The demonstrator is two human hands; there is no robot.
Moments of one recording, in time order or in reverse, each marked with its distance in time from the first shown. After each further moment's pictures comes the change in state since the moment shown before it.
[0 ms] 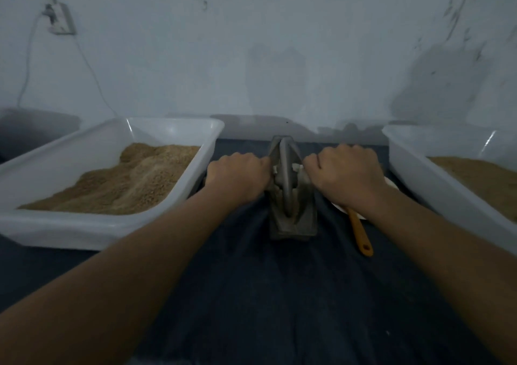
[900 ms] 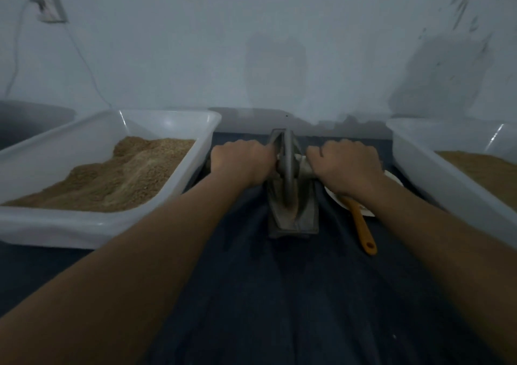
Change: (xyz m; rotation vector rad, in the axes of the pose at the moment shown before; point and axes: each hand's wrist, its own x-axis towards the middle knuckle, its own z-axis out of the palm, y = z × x) left_hand 0.029 0.004 0.002 0.035 -0.074 -0.053; right_hand 0.018 0.011 0.022 0.005 -0.050 0.000
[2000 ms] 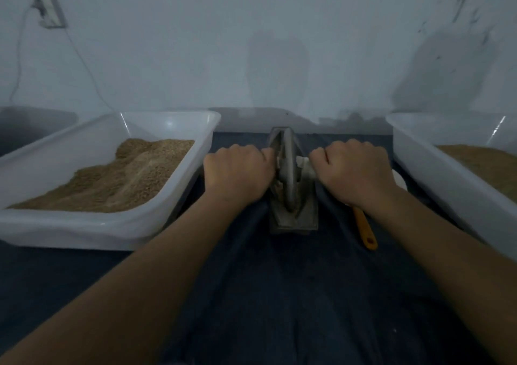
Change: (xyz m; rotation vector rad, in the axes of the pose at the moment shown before) left_hand -0.037 0.007 0.000 0.079 0.186 -0.033; right_hand -0.027 -0.003 -0.005 0.151 0.164 0.062
